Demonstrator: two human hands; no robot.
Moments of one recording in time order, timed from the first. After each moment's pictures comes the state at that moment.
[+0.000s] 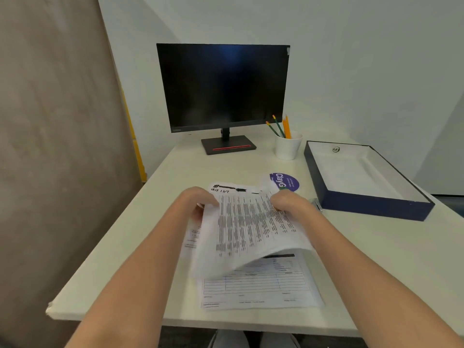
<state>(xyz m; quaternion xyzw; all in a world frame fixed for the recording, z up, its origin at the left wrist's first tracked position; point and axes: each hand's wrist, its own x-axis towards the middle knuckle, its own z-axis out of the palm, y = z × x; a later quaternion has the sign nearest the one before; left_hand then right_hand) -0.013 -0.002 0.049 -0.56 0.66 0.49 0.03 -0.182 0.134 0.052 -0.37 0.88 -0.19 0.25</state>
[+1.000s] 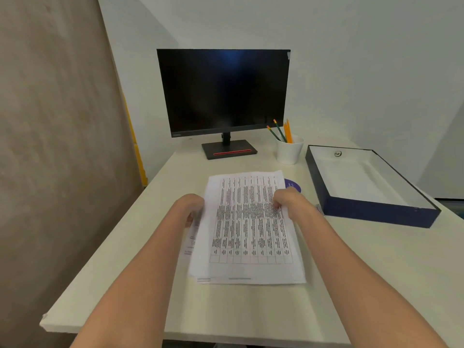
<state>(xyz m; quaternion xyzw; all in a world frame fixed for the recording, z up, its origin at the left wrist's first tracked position) -0.012 -0.013 0.041 -0.64 0.68 0.36 0.01 -0.192 0.121 0.064 -0.23 0.84 -0.39 0.30</state>
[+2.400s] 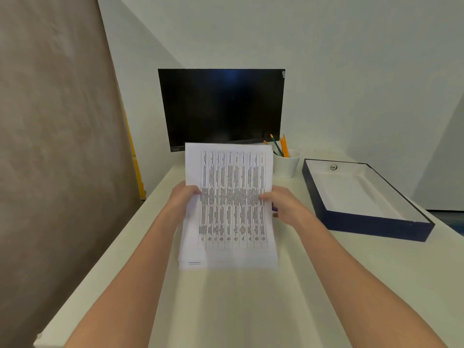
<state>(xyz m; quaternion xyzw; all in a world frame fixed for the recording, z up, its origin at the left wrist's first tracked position) -0.006 -0.027 0.070 -0.47 0.55 0.60 -0.35 -0.201 0.111 0.071 -0.30 0.69 -0.55 0.36</state>
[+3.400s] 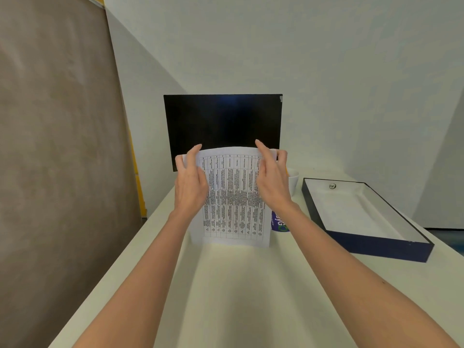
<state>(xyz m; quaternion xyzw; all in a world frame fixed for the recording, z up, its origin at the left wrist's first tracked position) -0.025 -0.007 0.126 -0.34 0.76 0.14 -0.54 -0.171 0.091 0.143 -0.49 0.68 -0.53 -0.13</state>
